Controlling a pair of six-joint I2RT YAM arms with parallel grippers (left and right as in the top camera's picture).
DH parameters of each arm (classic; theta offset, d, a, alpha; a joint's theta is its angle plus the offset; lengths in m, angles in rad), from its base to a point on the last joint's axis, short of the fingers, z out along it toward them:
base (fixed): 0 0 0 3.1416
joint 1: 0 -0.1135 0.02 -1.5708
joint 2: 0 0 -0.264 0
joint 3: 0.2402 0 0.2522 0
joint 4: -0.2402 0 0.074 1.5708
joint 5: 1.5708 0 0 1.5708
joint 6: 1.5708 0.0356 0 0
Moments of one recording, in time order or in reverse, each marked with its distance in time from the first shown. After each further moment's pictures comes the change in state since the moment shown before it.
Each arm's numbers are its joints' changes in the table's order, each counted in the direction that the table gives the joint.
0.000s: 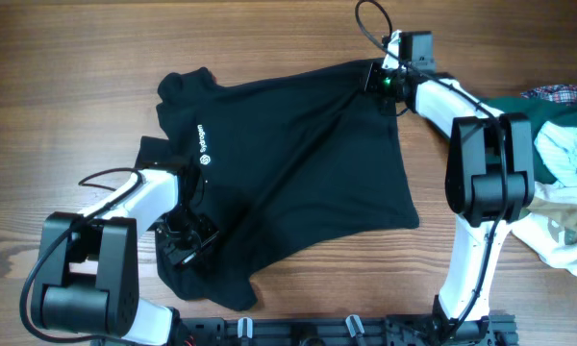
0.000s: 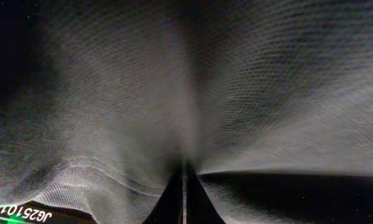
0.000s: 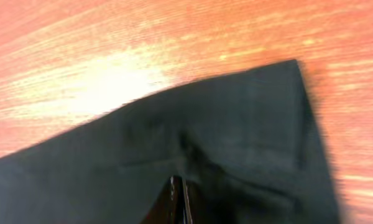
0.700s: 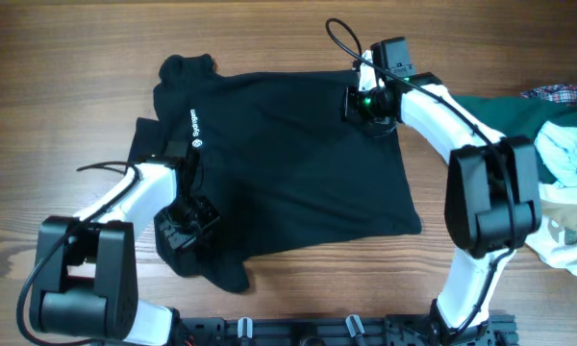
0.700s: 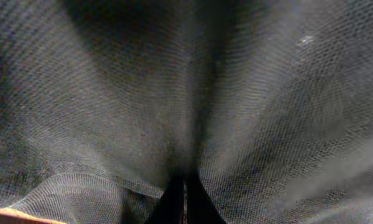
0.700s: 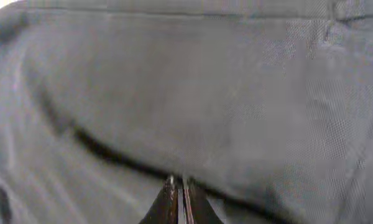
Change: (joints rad) left arm 0.000 0.013 0.050 0.077 -0.030 0.043; right arm -0.140 0.195 -0.113 -0.277 -0.009 -0.003
